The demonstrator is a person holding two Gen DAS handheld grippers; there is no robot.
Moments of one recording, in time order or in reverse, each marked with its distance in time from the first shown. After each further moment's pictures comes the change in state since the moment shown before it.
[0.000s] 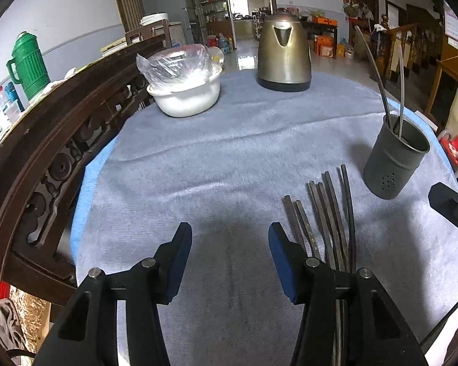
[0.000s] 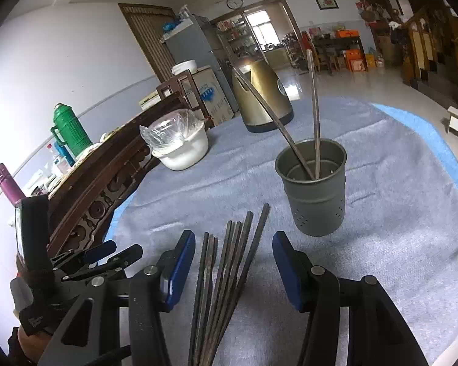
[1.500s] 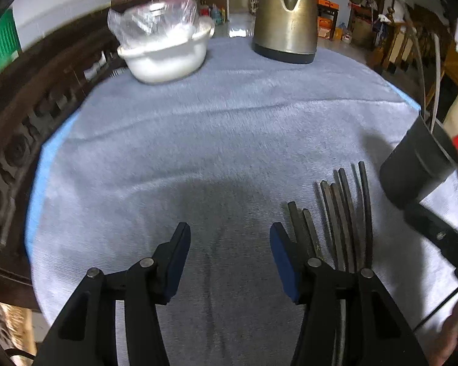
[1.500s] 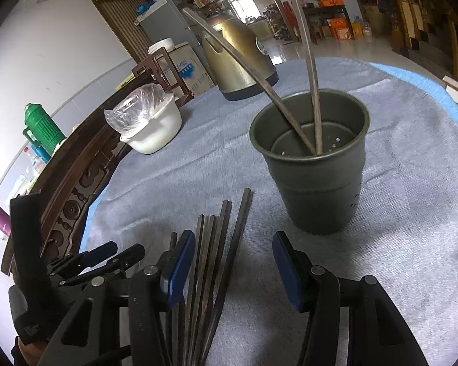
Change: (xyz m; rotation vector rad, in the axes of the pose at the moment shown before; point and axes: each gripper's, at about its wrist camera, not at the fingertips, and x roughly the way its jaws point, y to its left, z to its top) left arm 0.075 0.007 0.024 -0.065 0.169 -0.118; right arm 0.080 -0.023 0.005 0.086 0.141 -0.040
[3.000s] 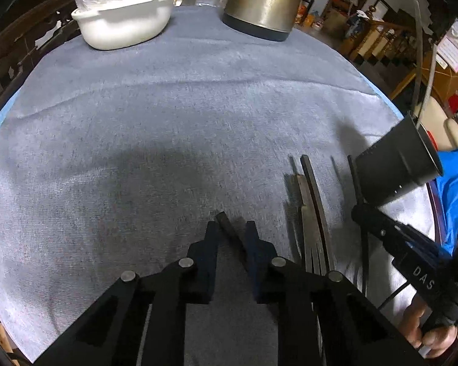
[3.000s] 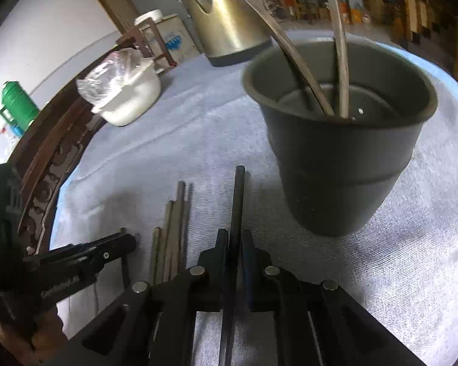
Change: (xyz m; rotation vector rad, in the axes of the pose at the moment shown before) left arm 0.041 -0.001 0.010 0.004 0.122 -0.248; right arm 0.044 -0.003 0.001 -0.057 0.109 -0.080
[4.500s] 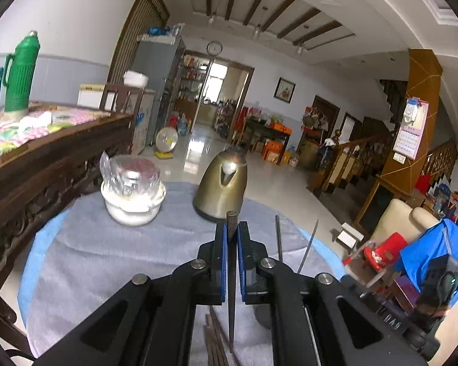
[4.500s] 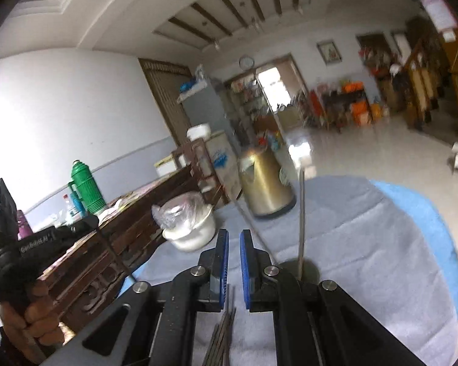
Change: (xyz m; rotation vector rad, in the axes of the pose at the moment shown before) left arm -0.225 -0.059 0.001 -0.034 -0.716 -0.066; right arm -0.181 -0.009 0.026 -0.049 -0.503 0.232
